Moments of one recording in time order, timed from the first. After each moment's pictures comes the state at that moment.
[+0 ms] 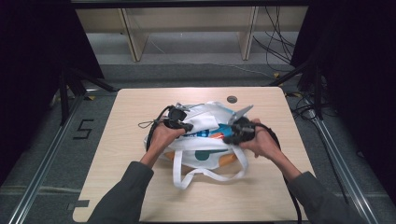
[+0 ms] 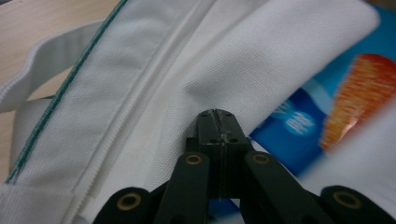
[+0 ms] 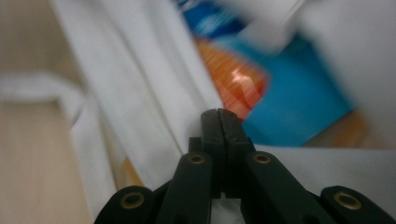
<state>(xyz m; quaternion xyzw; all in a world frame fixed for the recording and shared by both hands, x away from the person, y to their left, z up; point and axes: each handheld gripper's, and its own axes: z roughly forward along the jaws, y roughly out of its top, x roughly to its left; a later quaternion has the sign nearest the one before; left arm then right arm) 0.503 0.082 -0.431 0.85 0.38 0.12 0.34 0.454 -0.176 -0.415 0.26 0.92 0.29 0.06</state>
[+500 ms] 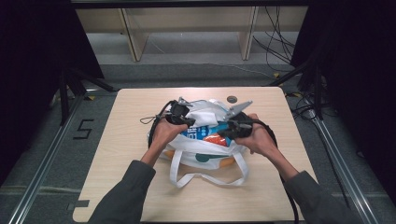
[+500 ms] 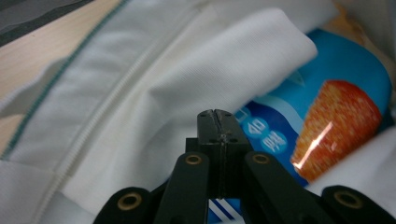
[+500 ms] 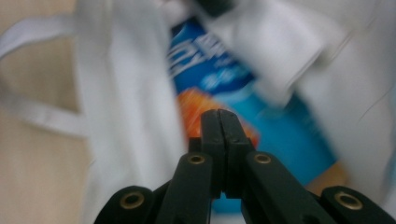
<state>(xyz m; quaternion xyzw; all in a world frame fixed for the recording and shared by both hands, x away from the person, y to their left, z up) 0.489 0.074 -0.411 0.85 0.36 0.13 0.36 0.458 -0.160 -0.392 0.24 0.90 0.34 0.10</state>
